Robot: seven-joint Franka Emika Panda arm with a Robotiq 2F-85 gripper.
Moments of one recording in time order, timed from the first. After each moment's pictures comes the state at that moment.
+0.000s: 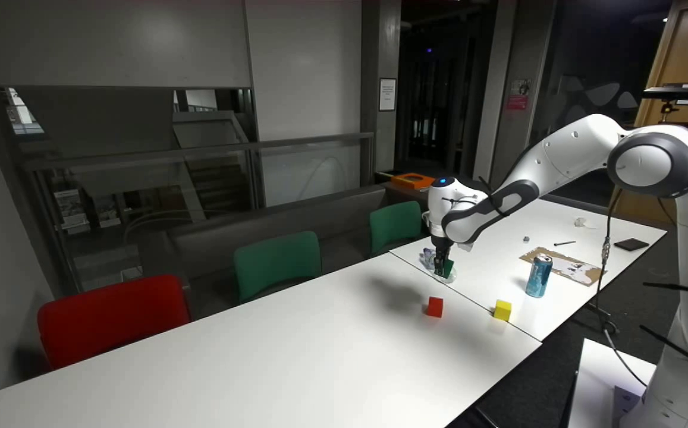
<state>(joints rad) -0.07 0.29 -0.11 -2.02 -0.33 2.37 -0.13</state>
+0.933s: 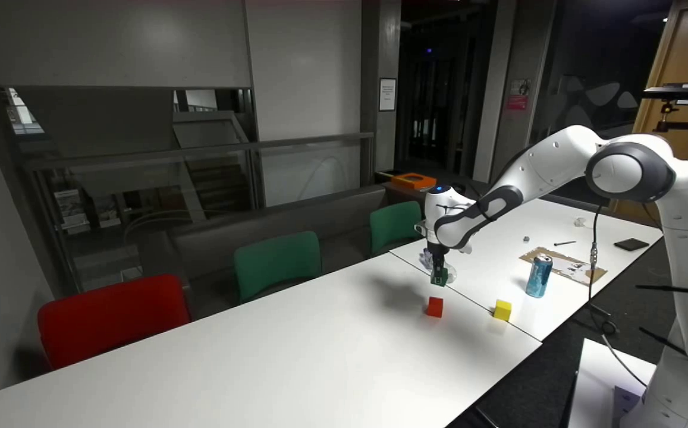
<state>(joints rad) -0.12 0.39 -0.08 -1.96 -0.22 2.39 -0.49</state>
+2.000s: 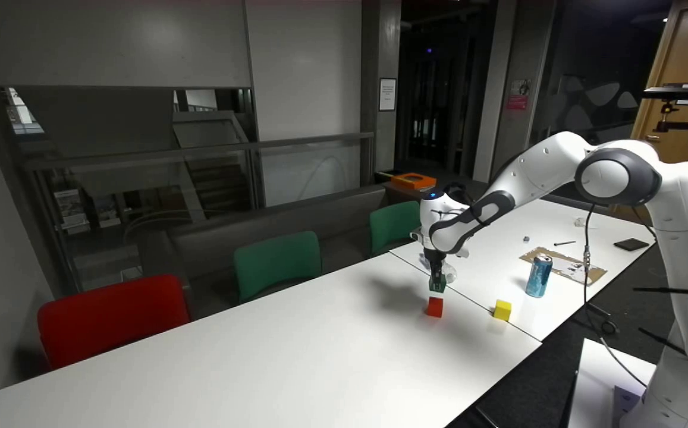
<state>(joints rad) -0.12 0.45 -0.06 -1.92 -0.21 2.35 -0.55</state>
